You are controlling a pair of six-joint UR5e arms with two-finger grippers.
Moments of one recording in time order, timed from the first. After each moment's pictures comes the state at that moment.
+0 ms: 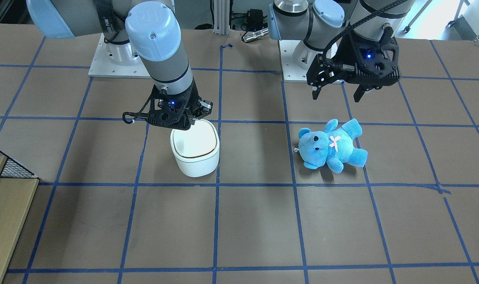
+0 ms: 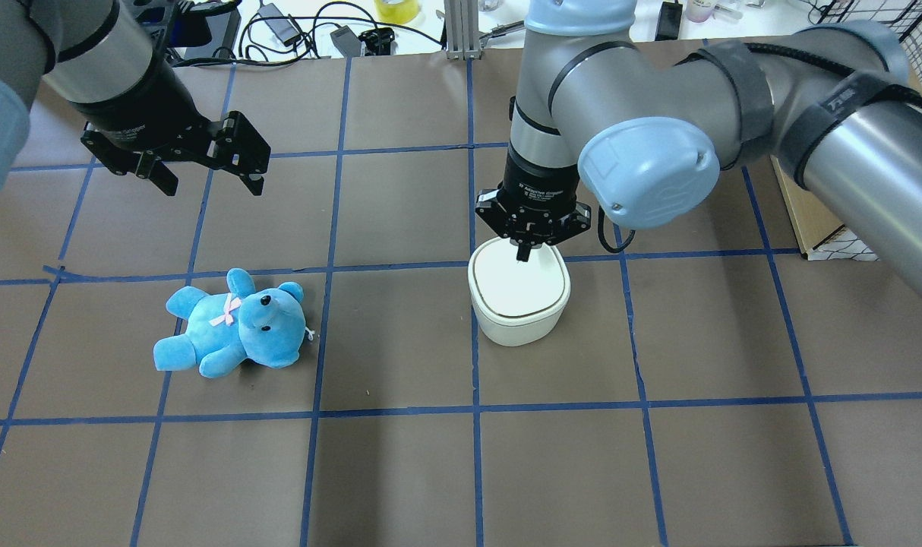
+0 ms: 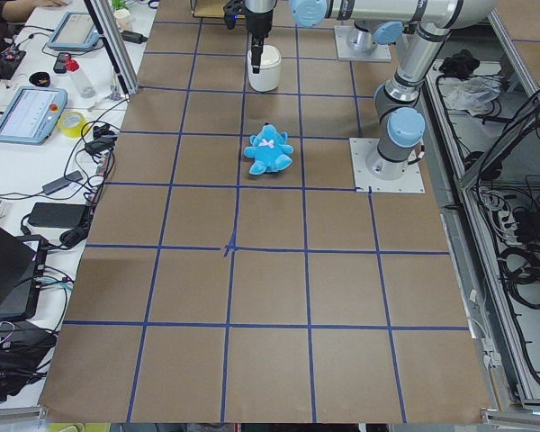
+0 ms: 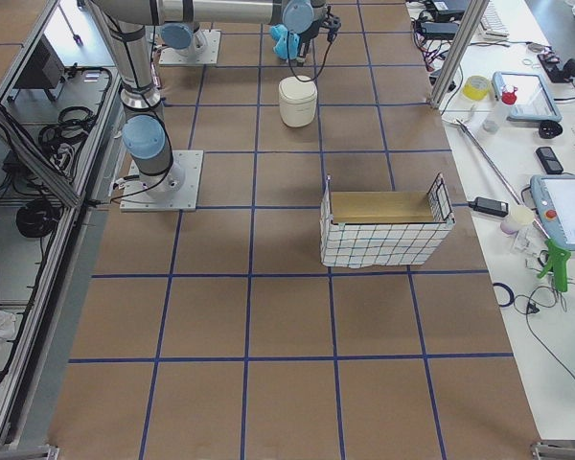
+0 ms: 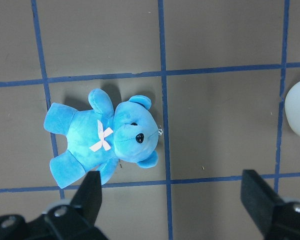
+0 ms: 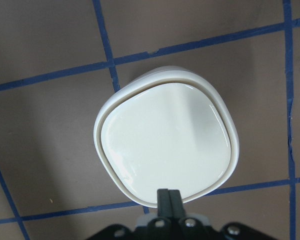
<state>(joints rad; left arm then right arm) -1.54 -1.52 -1.60 -1.55 1.57 0.07 1.85 -1.40 1.65 -1.72 -1.45 0.46</state>
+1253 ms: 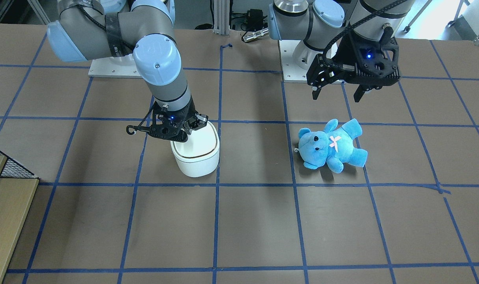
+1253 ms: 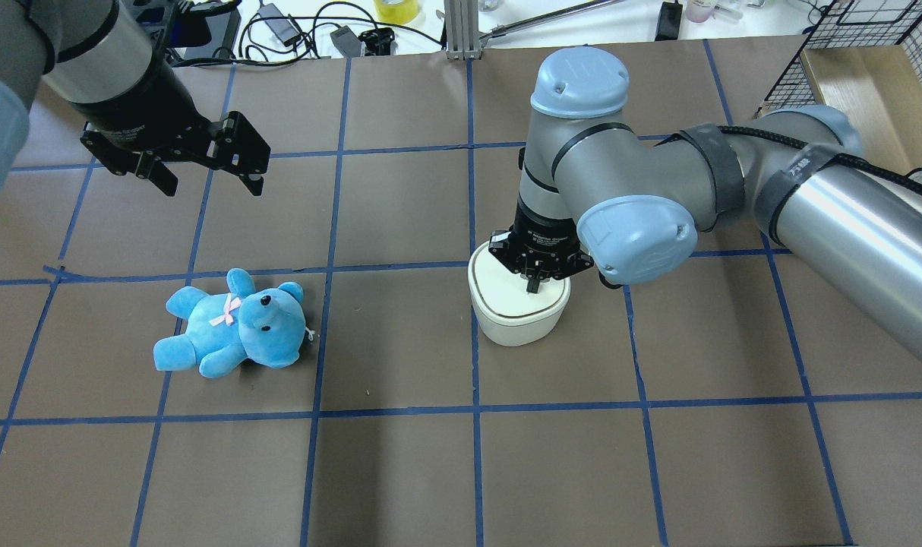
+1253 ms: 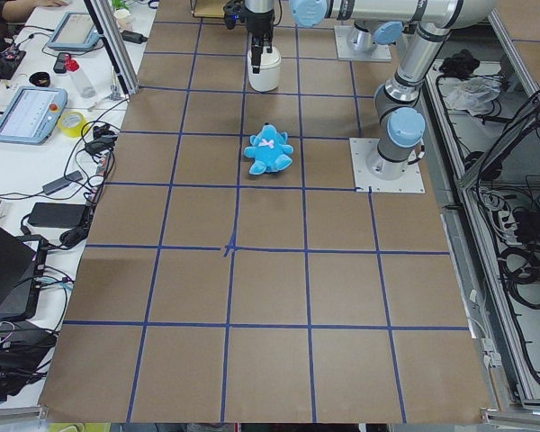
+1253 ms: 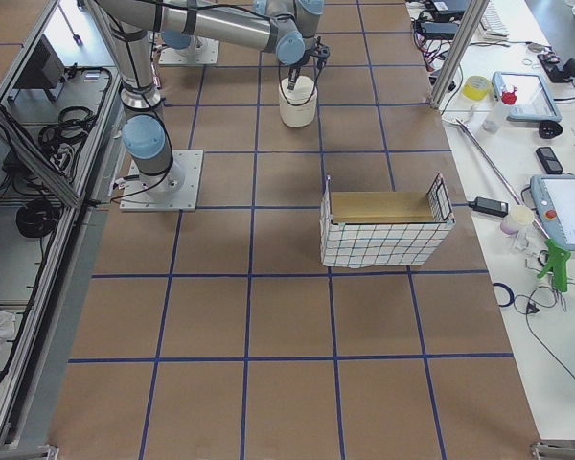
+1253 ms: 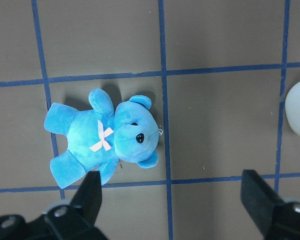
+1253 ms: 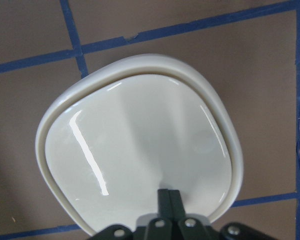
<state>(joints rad) -1.54 -1.52 -1.60 -1.55 1.57 0.07 1.84 -1.38 1.79 -1.88 -1.47 0.46</state>
